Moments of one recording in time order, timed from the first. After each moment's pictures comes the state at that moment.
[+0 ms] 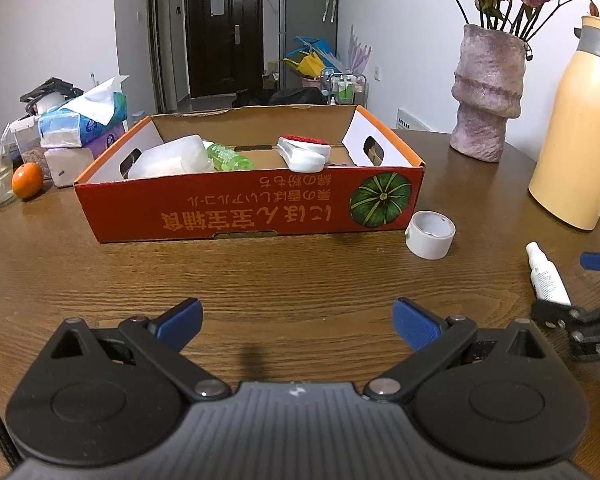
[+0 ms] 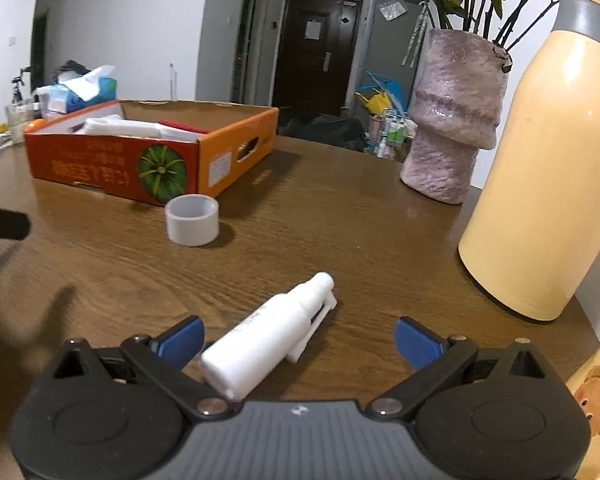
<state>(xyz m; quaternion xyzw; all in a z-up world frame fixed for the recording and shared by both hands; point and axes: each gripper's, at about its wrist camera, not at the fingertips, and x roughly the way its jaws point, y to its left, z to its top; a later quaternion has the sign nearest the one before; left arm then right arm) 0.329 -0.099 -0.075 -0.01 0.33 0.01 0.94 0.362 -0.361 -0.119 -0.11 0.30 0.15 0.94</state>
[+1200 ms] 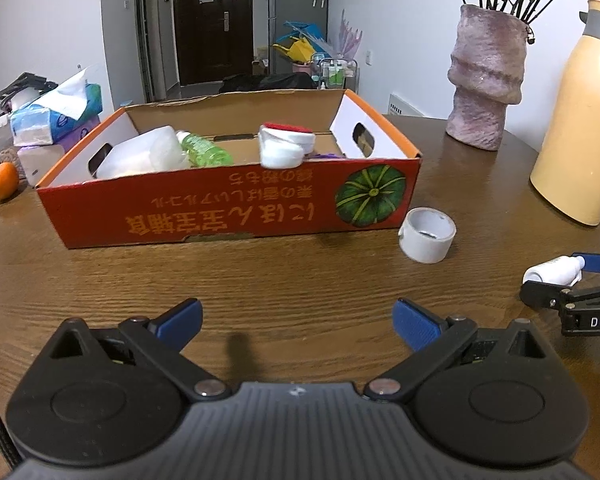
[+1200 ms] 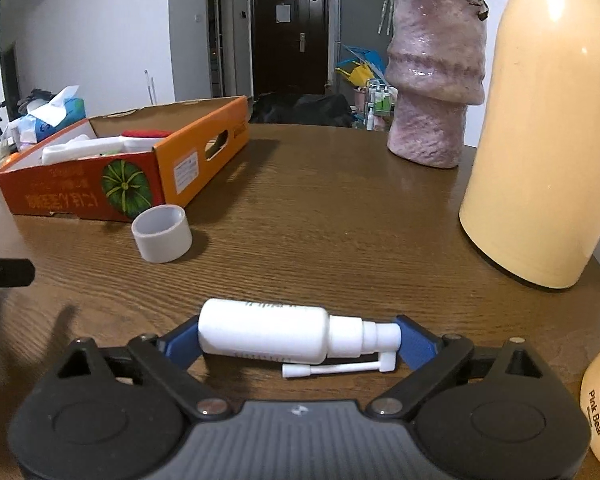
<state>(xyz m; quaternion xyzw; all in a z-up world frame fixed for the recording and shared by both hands) 0.363 -0.114 -0.085 0.00 0.35 -0.01 0.94 0.397 -0.371 -0.128 -0.03 0.34 0.12 0.93</state>
